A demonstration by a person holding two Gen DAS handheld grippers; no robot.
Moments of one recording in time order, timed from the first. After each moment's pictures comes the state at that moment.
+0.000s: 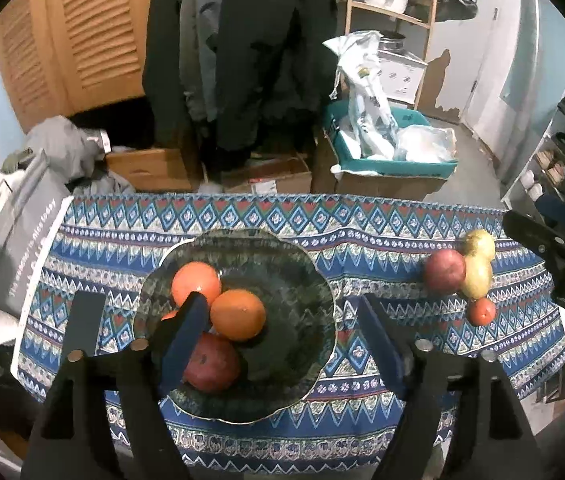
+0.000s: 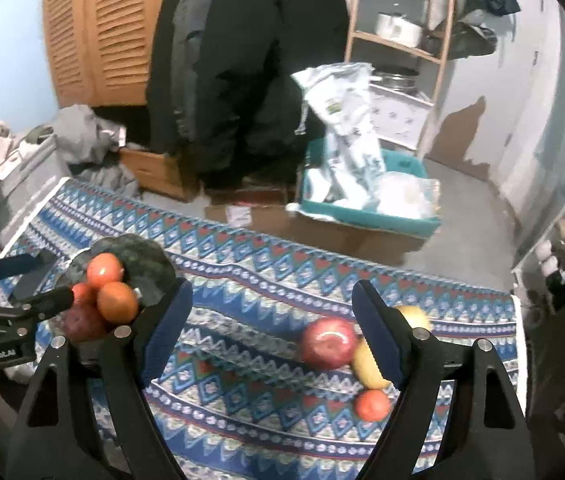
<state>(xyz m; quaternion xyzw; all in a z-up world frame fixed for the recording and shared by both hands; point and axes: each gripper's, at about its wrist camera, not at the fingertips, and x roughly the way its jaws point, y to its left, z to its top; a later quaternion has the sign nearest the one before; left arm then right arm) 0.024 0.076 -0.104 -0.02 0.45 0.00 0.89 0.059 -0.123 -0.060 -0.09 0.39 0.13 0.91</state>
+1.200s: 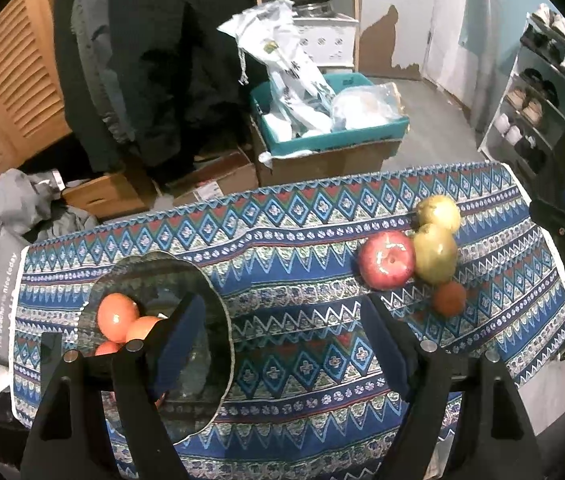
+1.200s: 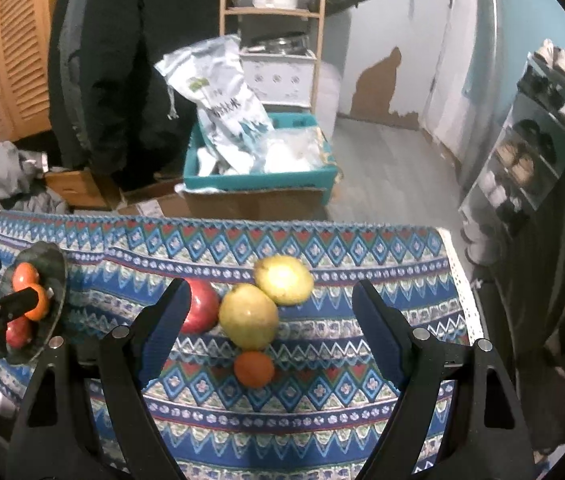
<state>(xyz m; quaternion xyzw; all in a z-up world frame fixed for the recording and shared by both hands) 0.058 -0.045 -0.124 0.06 0.48 -0.06 0.87 0.051 -0.275 -0.080 -0.03 0.42 0.00 0.91</state>
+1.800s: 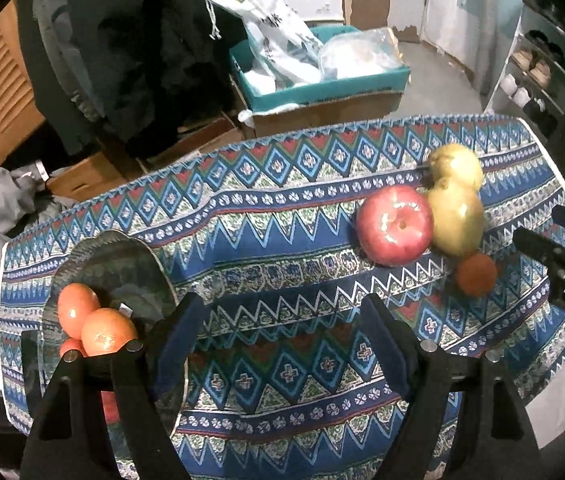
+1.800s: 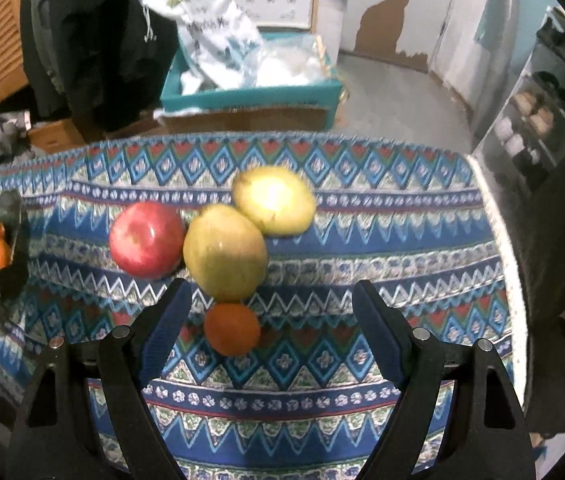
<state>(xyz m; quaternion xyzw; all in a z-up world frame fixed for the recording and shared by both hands) 0.079 -0.076 -0.192 0.09 0.53 -0.06 0.84 0.069 -0.292 -0.175 -0.02 0.51 0.01 0.86</state>
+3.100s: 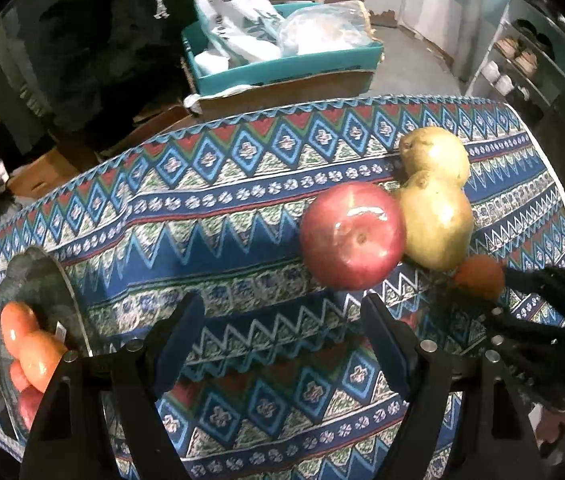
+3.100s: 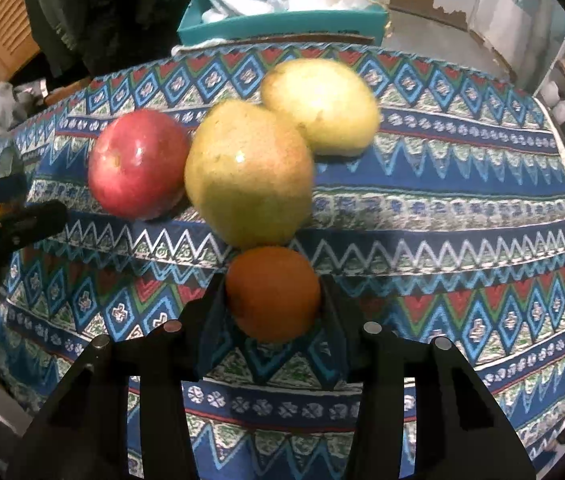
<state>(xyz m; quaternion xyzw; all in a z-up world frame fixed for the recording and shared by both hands) 0.111 -0.121 -0.232 0.08 0.55 -0.11 0.82 0.072 -0.289 -0.254 0.01 0.57 0.07 0.82</state>
